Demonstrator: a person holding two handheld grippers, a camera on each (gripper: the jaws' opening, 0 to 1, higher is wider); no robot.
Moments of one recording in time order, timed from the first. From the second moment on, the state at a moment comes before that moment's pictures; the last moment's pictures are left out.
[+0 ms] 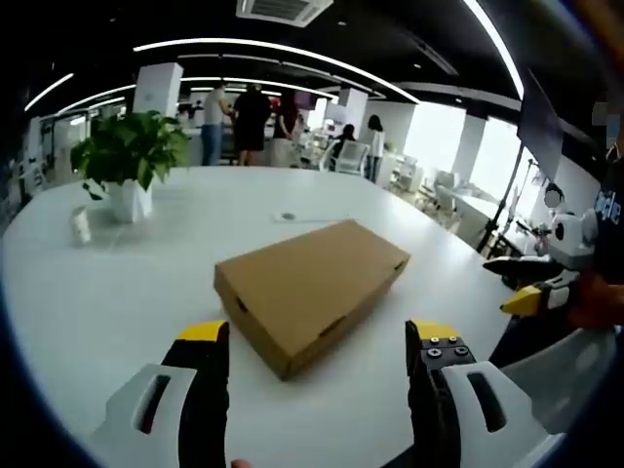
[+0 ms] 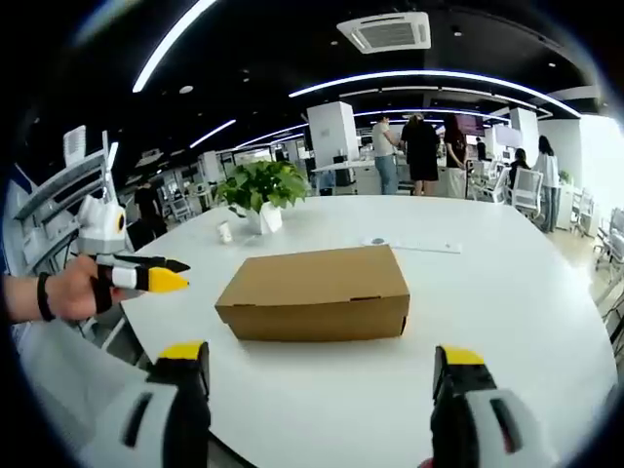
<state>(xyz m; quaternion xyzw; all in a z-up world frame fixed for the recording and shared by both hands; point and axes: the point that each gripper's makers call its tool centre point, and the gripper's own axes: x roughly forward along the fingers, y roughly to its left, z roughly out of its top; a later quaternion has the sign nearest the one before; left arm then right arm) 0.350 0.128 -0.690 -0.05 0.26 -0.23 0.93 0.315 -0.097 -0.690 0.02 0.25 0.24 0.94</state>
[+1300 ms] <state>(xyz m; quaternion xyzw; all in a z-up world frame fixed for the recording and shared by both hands) 0.348 0.133 -0.691 -0.06 0.26 -0.23 0.93 0.309 -0.088 -0.697 0.02 0.27 0.26 0.93</state>
